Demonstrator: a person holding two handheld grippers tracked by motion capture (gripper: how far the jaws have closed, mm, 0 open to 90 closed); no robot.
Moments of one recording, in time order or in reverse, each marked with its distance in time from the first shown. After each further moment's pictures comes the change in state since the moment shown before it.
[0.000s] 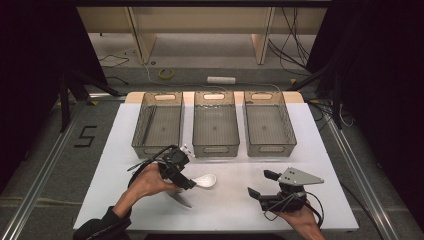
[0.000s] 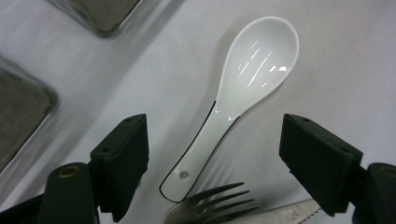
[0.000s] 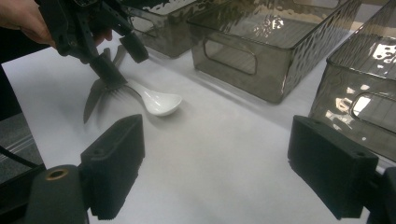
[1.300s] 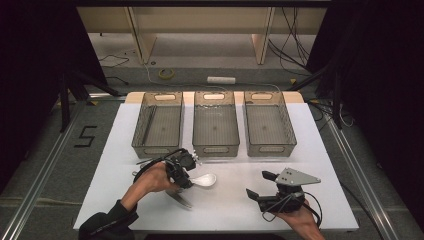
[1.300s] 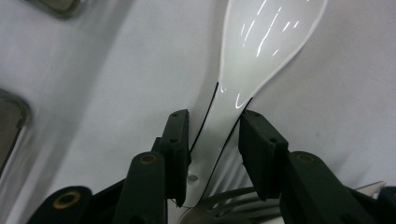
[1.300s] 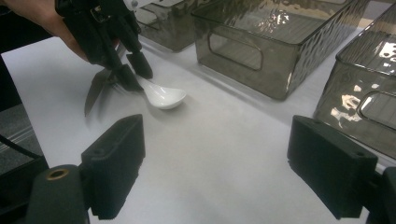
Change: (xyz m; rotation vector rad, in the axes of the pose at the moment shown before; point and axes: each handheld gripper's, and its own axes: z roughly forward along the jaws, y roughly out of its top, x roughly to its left) left arm -0.003 0.008 0.026 0.172 0.027 0.156; right arm 0.003 0.001 0.003 0.026 0.003 -0.023
